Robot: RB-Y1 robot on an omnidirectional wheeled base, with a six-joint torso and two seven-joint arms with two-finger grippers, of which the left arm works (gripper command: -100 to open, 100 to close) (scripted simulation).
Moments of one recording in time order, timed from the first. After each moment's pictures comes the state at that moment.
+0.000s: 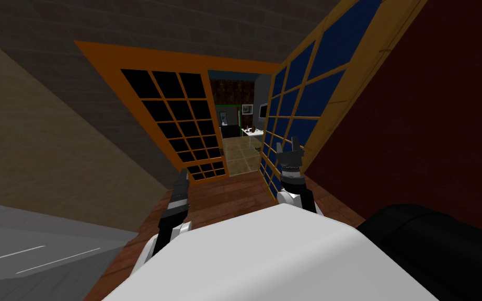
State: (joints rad) arm 0.46 0.07 0.06 -2.04 -0.14 -0.46 -0.18
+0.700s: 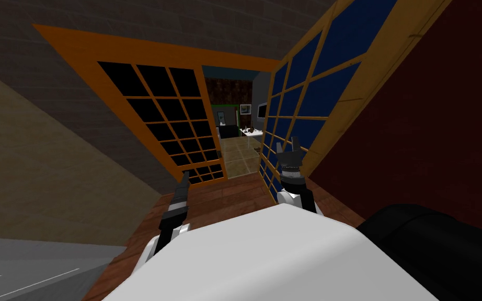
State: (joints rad) arm 0.43 0.08 0.10 -1.92 -0.17 -0.50 -0.30
